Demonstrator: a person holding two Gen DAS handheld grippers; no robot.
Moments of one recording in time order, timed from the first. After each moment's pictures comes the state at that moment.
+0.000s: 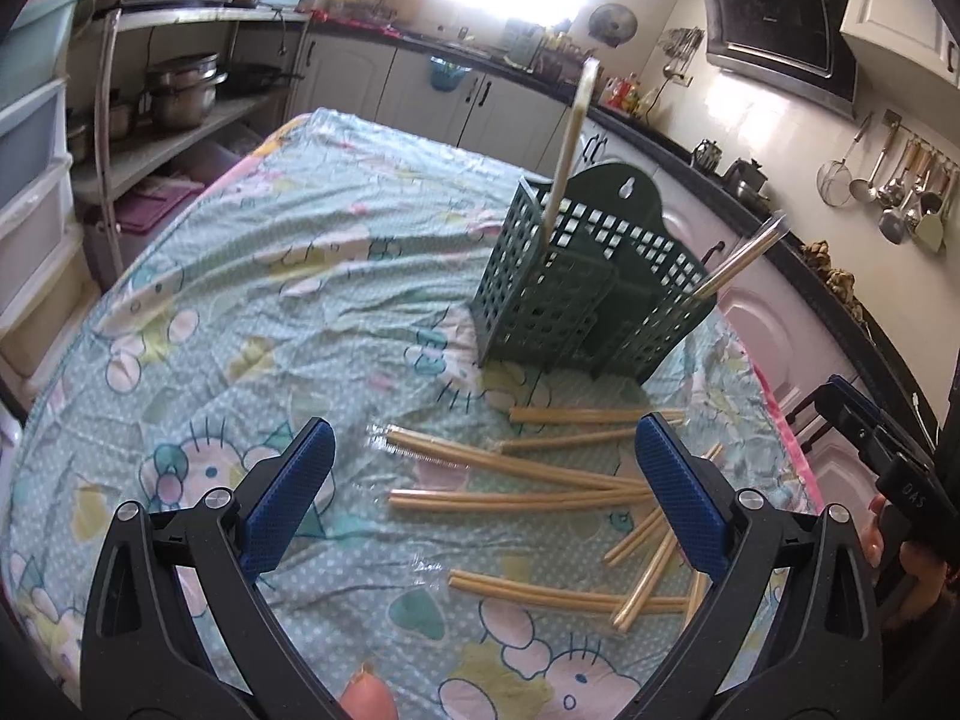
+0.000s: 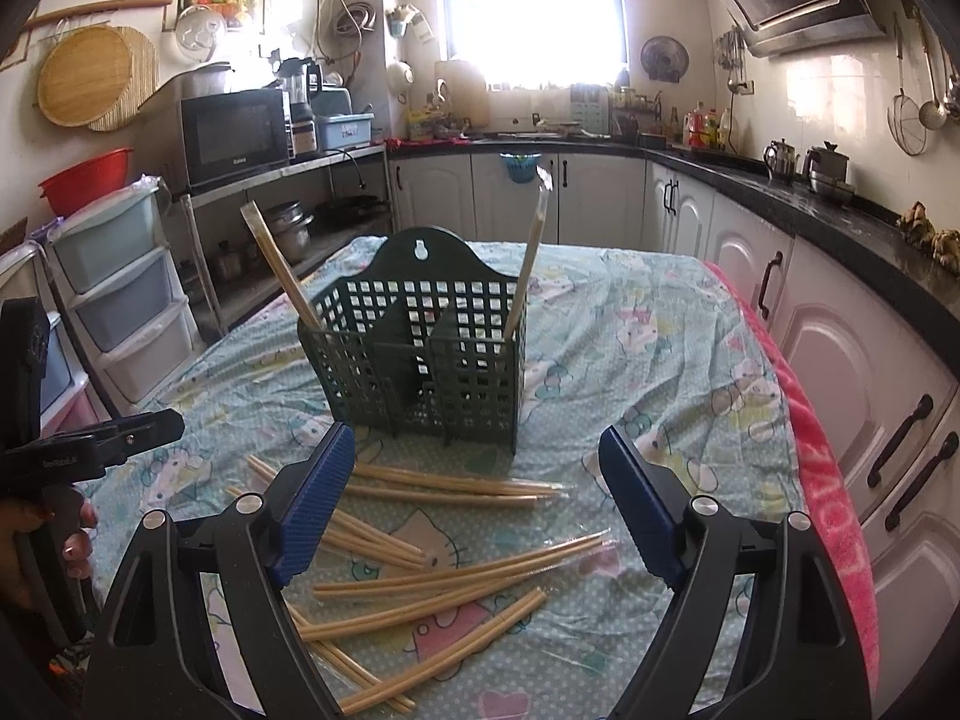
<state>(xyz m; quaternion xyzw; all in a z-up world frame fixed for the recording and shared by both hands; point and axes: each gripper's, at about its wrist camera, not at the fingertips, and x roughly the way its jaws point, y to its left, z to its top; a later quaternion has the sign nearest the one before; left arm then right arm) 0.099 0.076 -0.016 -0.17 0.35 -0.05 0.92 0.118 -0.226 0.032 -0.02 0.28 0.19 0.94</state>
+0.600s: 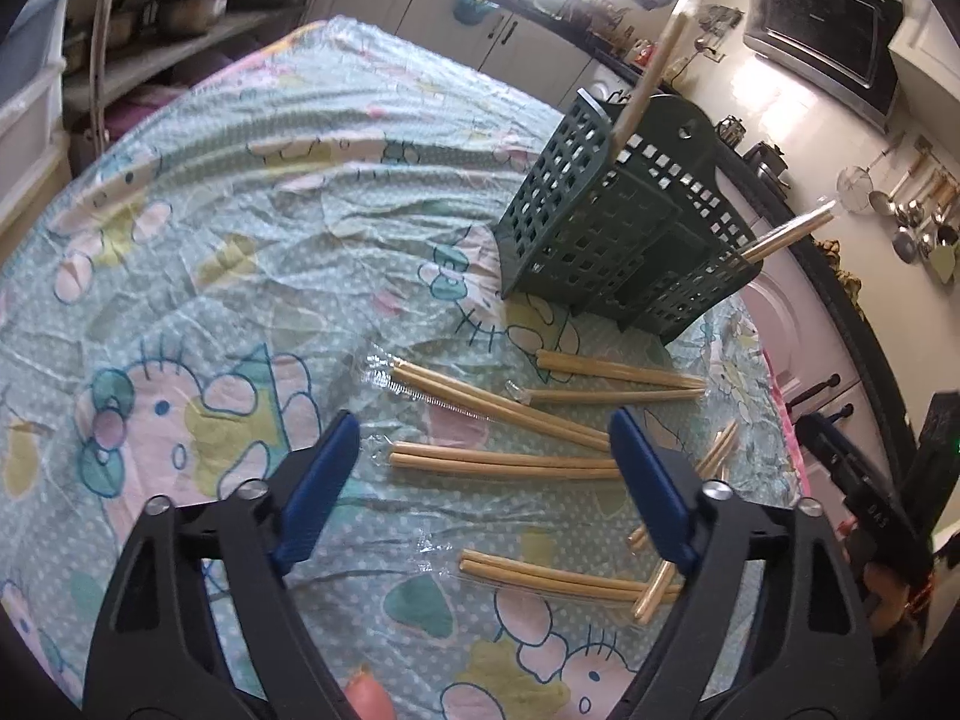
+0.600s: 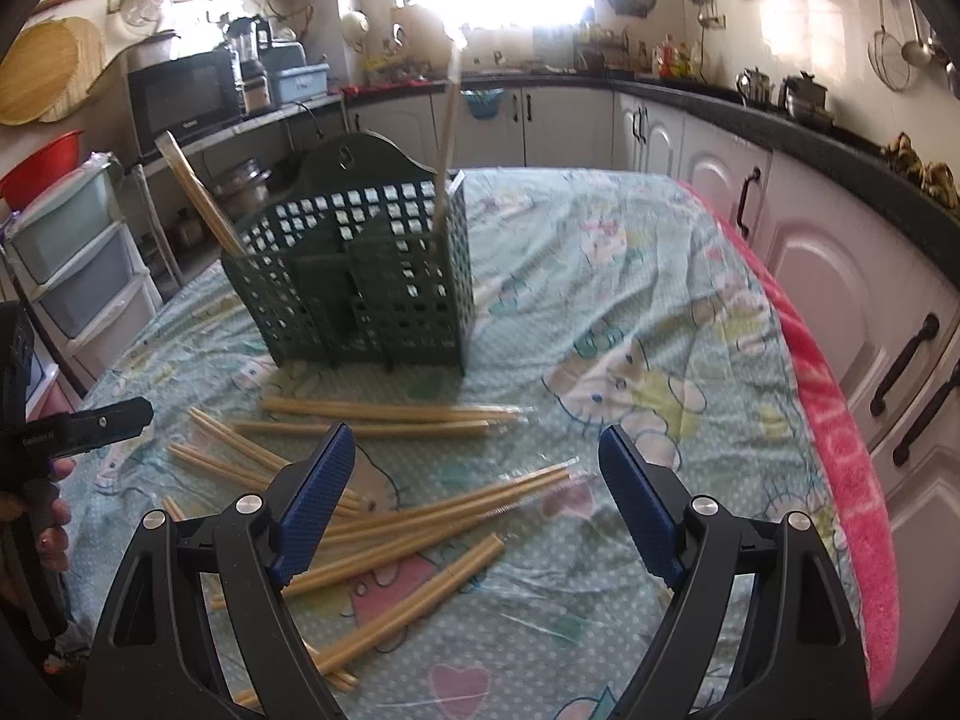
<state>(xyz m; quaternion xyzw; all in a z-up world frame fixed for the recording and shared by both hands) 0.123 0.087 -0.062 -0.23 0.42 -0.07 0.88 0.143 -0.248 -0.018 -0.01 0.36 0.15 0.92</state>
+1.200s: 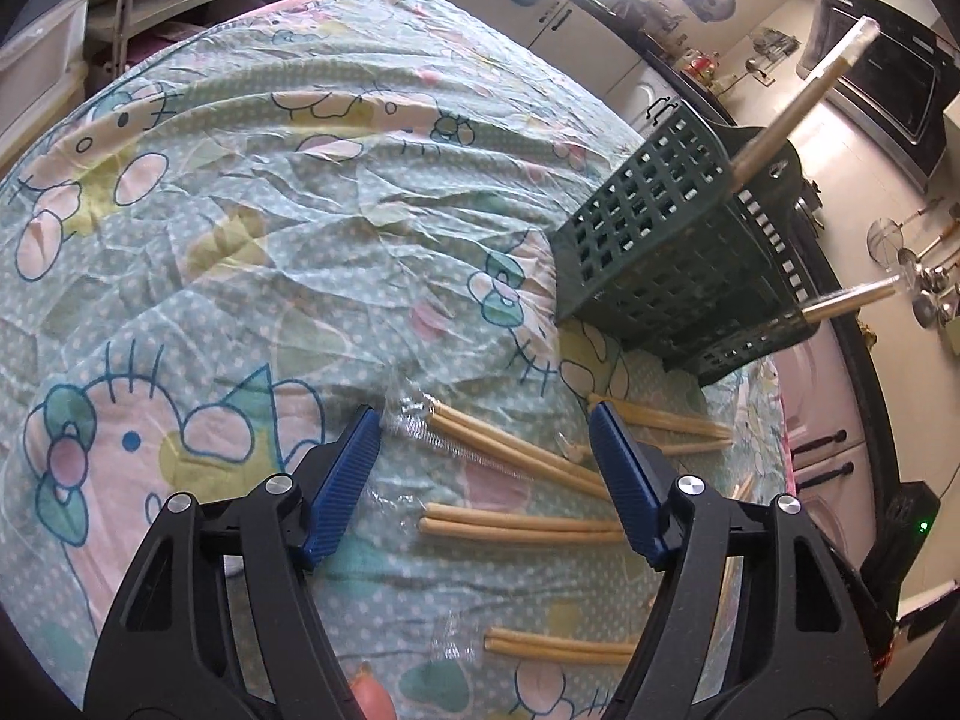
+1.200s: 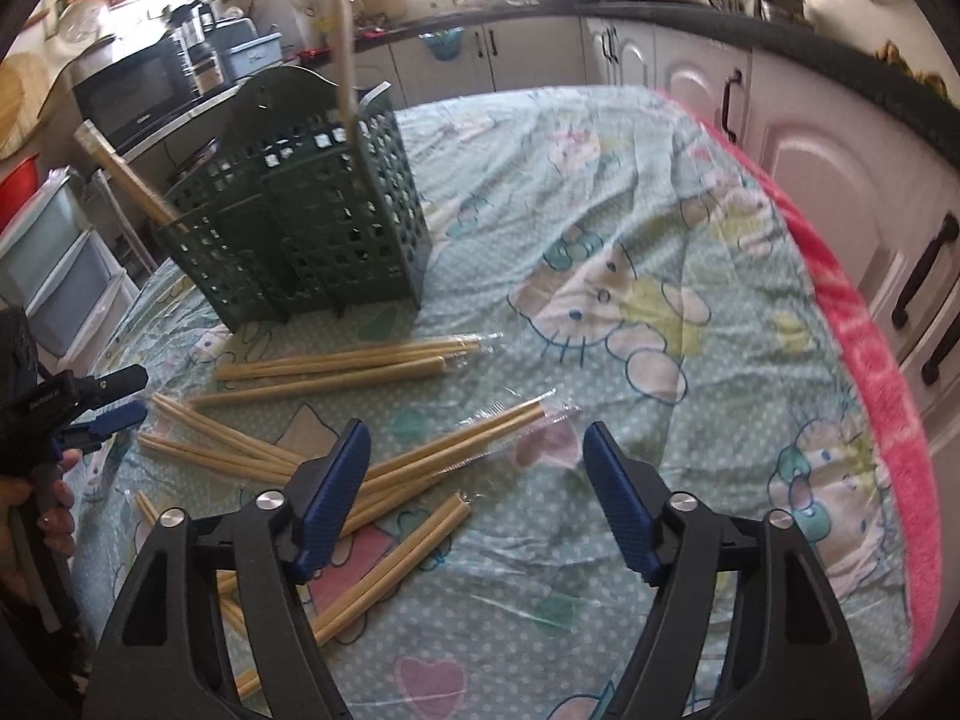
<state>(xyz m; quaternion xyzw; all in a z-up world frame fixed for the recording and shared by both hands) 0.158 0.110 -0.083 -0.29 0.44 -0.04 0.85 0.168 -0.265 -0.056 0.05 0.44 0.14 0.89</state>
